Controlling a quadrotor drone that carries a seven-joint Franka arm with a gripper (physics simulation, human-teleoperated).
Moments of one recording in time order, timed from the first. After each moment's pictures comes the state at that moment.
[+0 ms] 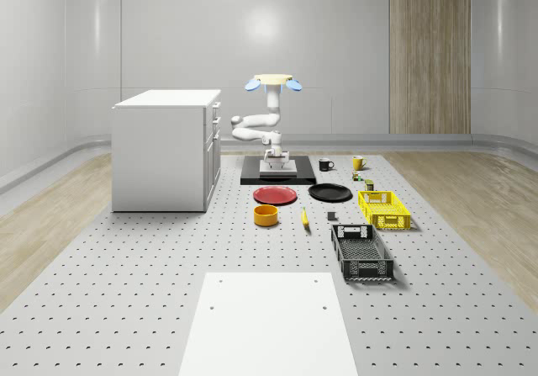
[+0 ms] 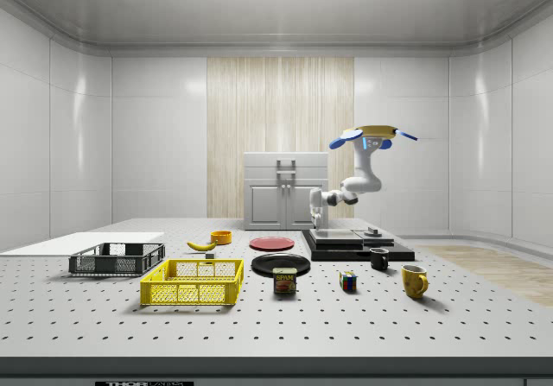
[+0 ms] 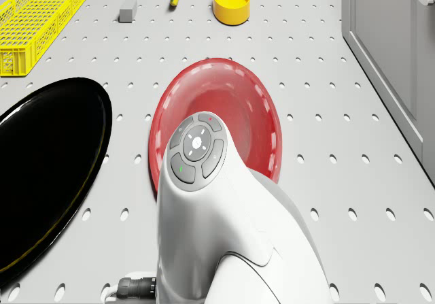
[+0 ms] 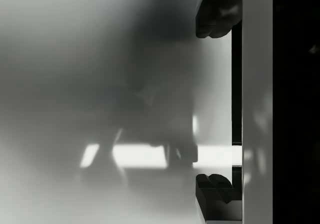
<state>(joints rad) -1.33 -1.42 1.22 -2.74 -1.95 1.57 1.74</state>
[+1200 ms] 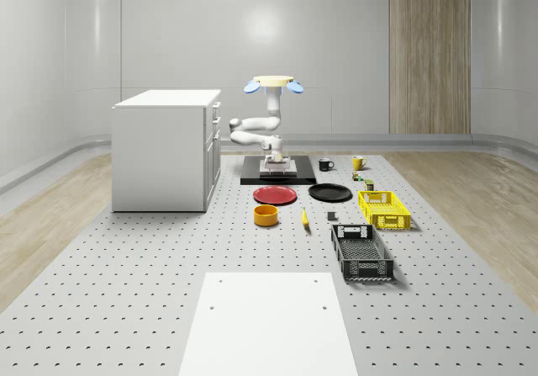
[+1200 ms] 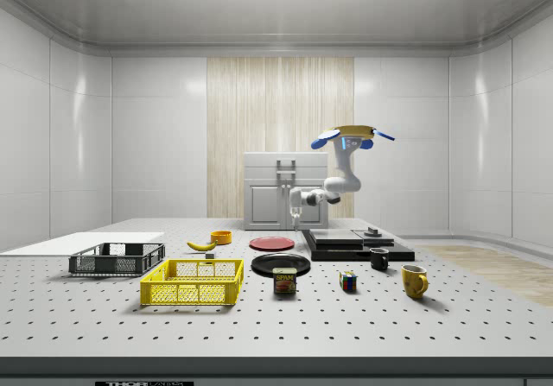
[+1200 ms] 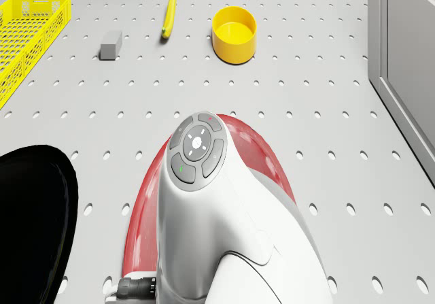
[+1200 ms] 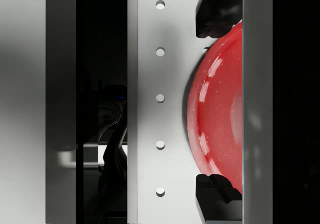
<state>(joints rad) -1.33 -1.44 1.22 -2.74 -1.94 1.59 1.74</state>
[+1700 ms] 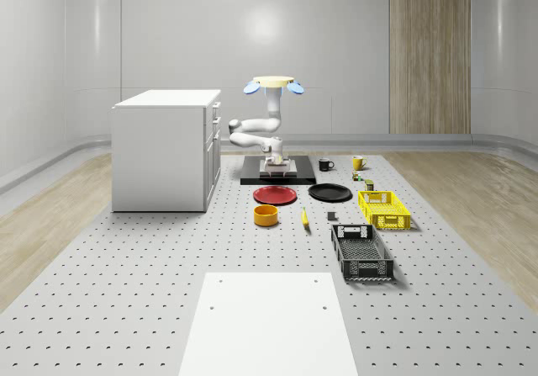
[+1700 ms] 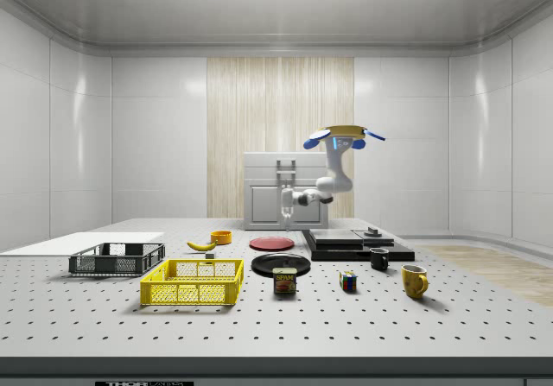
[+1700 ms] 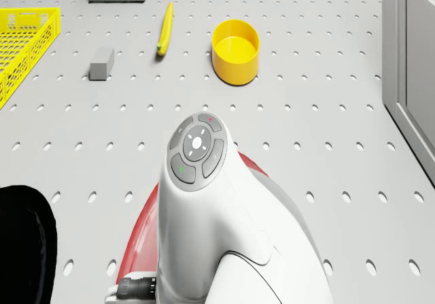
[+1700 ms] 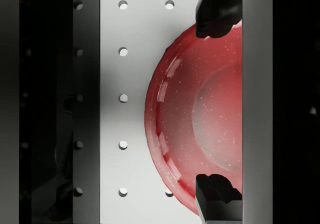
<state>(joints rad) -1.34 -1.45 1.22 -2.74 -1.94 1.60 1.75</state>
